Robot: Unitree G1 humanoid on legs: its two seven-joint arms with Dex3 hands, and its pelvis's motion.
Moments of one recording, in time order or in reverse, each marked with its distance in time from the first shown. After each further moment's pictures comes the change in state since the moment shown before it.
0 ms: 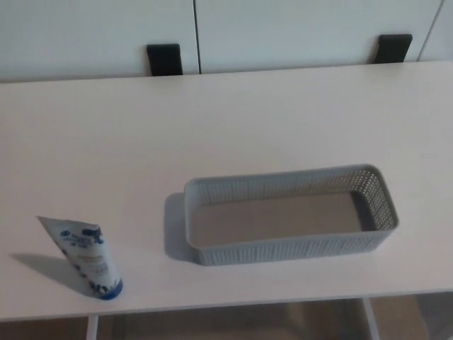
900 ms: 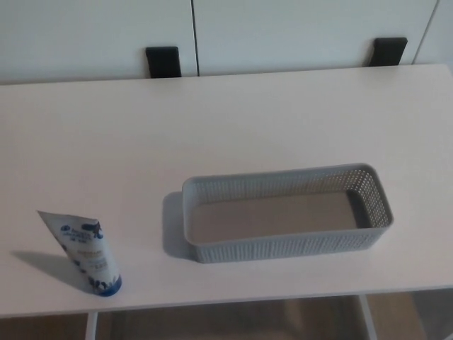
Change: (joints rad) left_arm -0.019 0.077 0.286 -0.625 -0.439 0.085 -0.181; right_arm 0.001 -0.010 0.007 0.029 -0.002 0.052 0.000
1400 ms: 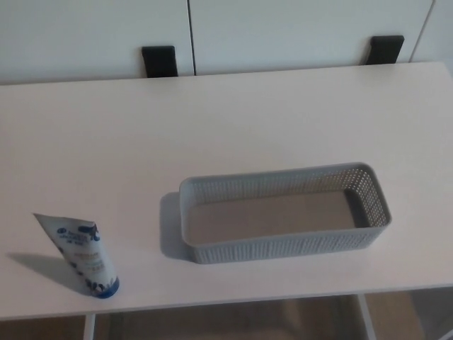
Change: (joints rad) left_arm -0.270 0.039 -0.154 0.098 -0.017 0.230 0.055; right_arm -0.001 -0.003 0.014 0.014 0.000 0.033 0.000
